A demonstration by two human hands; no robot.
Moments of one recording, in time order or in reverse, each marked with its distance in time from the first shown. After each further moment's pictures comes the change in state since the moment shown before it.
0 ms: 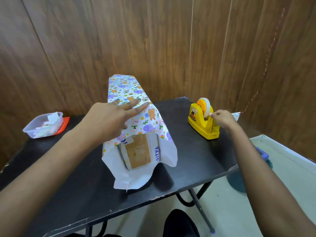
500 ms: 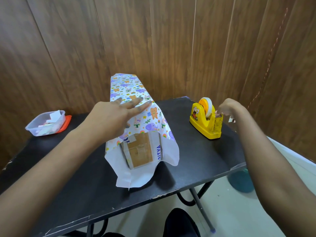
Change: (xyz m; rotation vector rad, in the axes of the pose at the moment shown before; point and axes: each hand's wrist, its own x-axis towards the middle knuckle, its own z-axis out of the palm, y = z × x) left_hand 0.000 -0.001 0.003 -0.028 0.003 -0.009; right_hand 0.010 -0.032 -0.035 -0.118 -0.141 0.130
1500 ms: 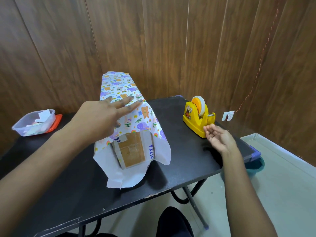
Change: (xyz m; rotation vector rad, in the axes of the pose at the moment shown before) left_hand -0.001 0.001 0.000 0.005 -0.009 -0.007; right_hand -0.027 0.074 0.078 1.659 -0.244 0.043
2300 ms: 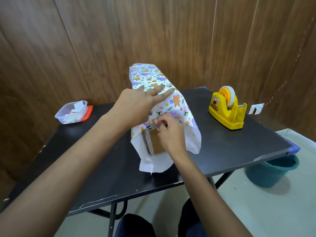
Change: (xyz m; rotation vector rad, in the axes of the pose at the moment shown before) left_hand -0.001 0.000 0.003 -0.110 0.094 -0.014; right_hand -0.125 0.142 0.168 -1.007 -0.238 -0.637
